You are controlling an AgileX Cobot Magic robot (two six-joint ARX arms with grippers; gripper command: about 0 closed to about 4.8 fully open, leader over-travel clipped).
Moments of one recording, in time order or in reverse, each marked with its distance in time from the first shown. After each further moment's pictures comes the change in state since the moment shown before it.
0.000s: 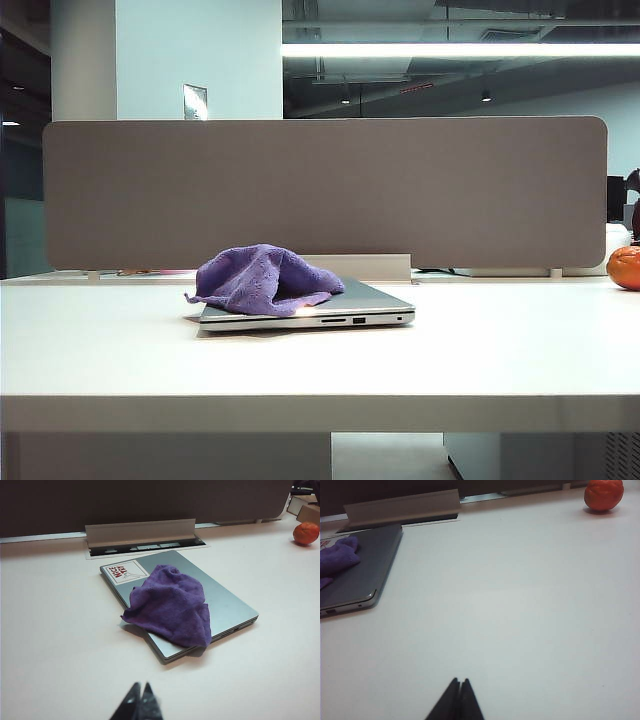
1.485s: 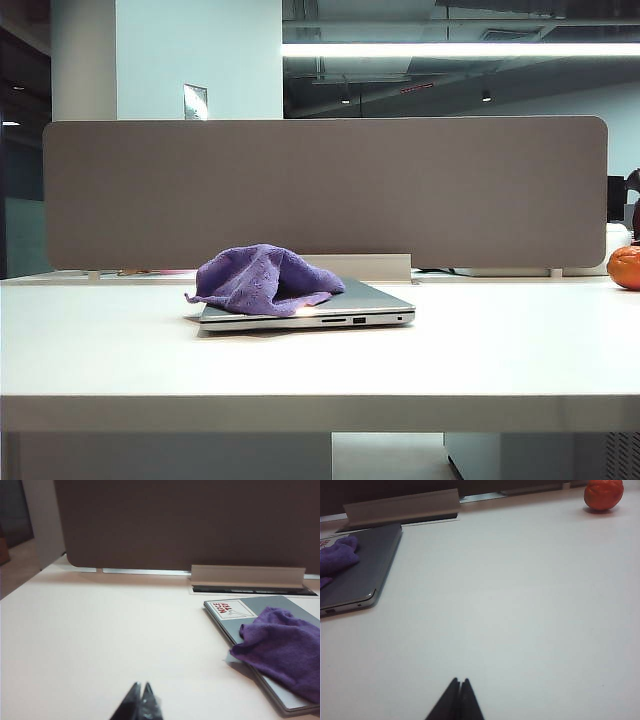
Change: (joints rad) left arm 0.436 -0.165 -0.321 0.379 0.074 0.047; right arm 0.000 0.000 0.000 -0.002 0.000 0.000
